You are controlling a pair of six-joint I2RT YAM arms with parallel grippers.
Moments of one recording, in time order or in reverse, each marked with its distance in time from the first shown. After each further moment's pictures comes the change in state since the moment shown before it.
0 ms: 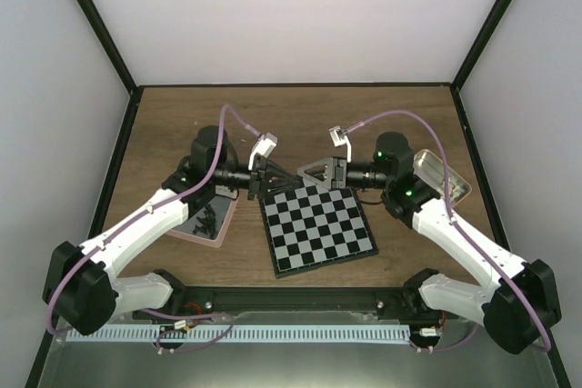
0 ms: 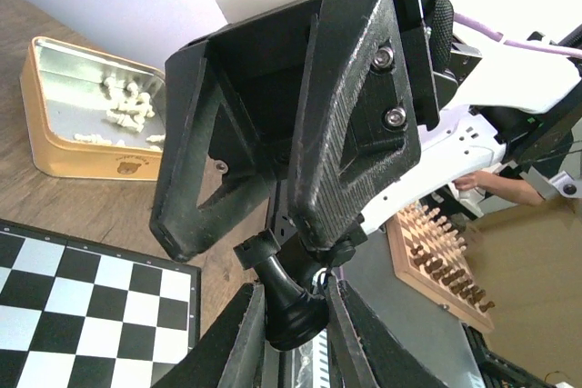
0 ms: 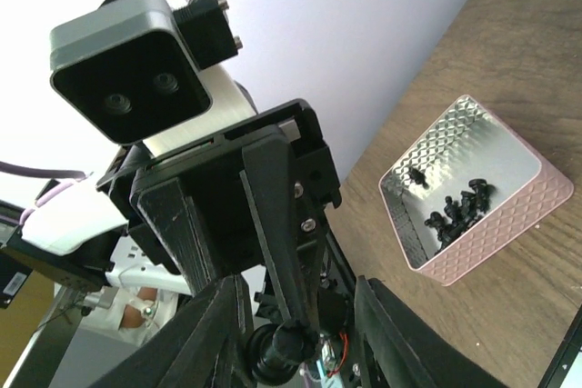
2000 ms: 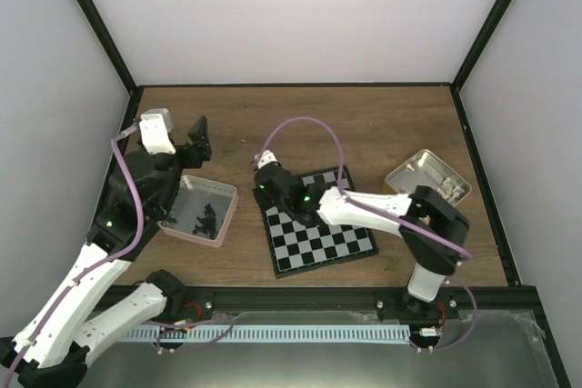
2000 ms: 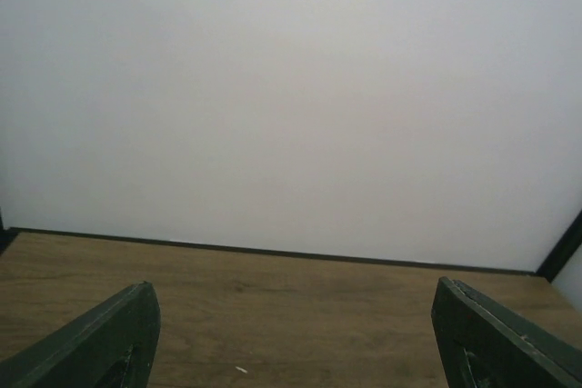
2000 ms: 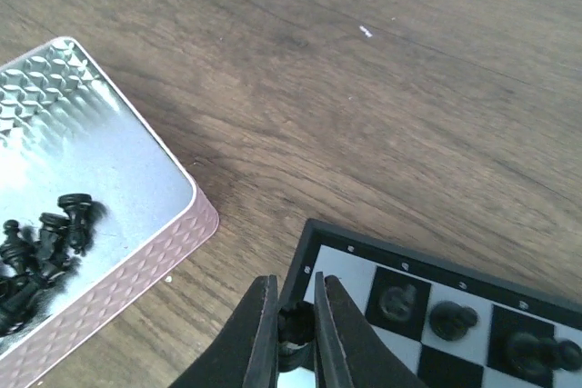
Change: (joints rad) left arm 0.007 -0.466 0.090 -0.323 -1.472 0.175; right arm 0.512 0.591 0.322 -0.254 1.226 -0.526
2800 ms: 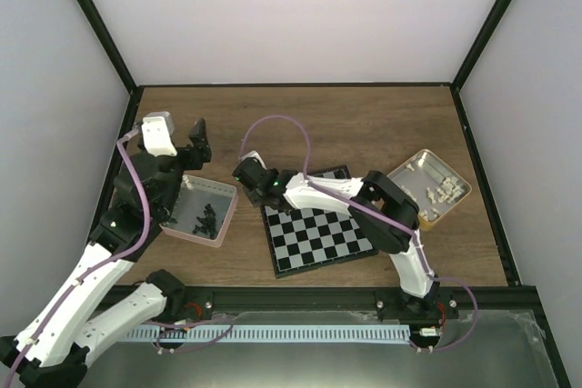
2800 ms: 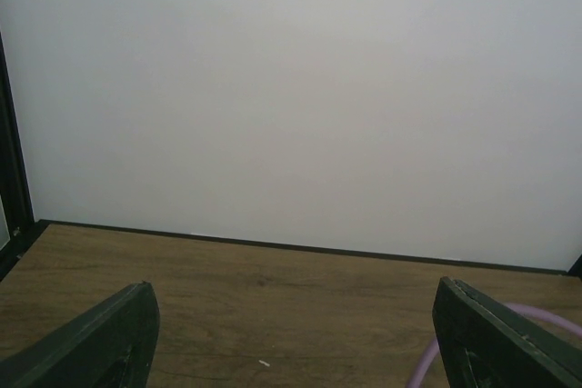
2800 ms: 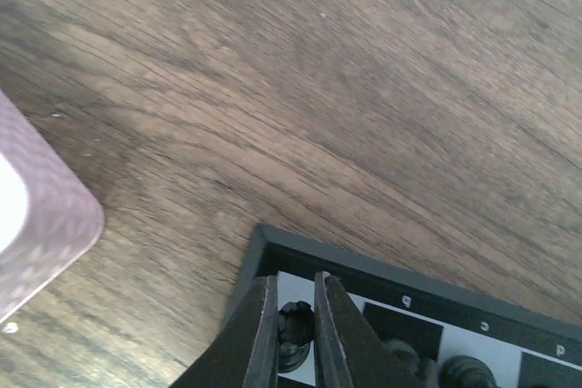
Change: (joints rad) left arm 0.000 -0.021 -0.039 0.016 -0.063 0.020; right arm -0.020 0.375 0.348 -0.253 0.053 -0.049
